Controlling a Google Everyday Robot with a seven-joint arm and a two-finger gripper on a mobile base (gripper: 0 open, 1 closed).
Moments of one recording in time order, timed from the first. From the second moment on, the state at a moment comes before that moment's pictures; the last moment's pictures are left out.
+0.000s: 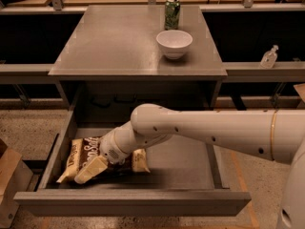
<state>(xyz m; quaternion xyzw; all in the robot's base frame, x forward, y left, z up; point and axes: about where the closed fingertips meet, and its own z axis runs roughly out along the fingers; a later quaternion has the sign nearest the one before) 0.474 0.195 0.655 -0.54 0.71 0.37 0.25</state>
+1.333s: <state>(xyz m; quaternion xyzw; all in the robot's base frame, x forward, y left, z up) 0.465 0.201 0.644 -0.54 0.72 0.38 0.23</state>
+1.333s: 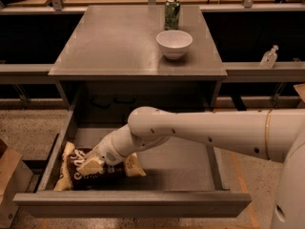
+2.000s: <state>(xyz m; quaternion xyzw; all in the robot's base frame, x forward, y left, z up) 0.465 0.201 0.647 -0.54 0.72 0.38 0.23</state>
